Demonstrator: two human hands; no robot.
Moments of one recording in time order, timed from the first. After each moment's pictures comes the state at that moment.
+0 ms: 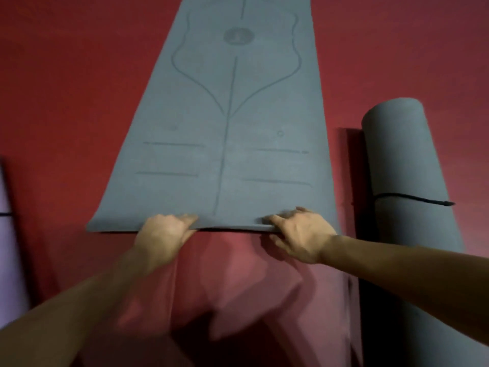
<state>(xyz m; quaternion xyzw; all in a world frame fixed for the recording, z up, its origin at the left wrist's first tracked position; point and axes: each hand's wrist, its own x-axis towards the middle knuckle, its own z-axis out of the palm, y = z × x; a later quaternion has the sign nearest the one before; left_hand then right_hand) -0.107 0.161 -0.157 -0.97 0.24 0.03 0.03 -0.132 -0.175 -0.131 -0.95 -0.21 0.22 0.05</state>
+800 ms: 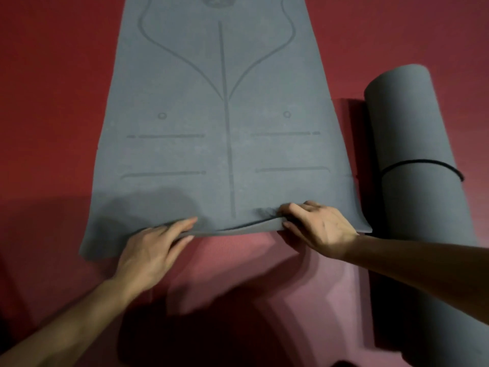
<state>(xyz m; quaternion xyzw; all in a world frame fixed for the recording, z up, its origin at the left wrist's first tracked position) -0.176 0.152 -0.191 -0.95 0.25 0.00 -0.20 -0.187 -0.231 -0.155 -0.97 -0.18 0.12 0.14</state>
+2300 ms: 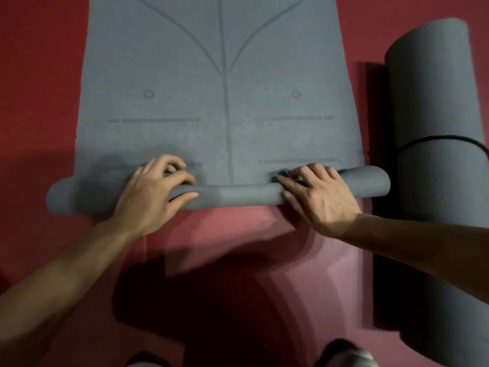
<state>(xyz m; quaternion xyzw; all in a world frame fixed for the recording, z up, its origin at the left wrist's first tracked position) -0.113 0.135 -0.189 -0.94 0.27 0.03 -0.20 -0.176 -0.229 -0.176 -0.98 -0.20 0.01 0.01</state>
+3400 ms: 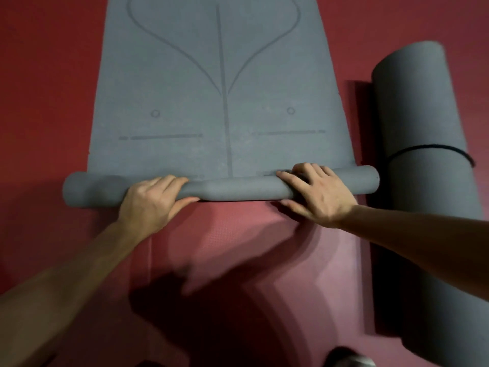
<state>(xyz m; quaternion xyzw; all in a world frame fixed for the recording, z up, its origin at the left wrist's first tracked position) -0.109 0.143 -0.206 -0.92 0.33 -0.18 -0.06 -0.153 -0.245 -0.175 -0.98 -0.20 0.04 0.04</state>
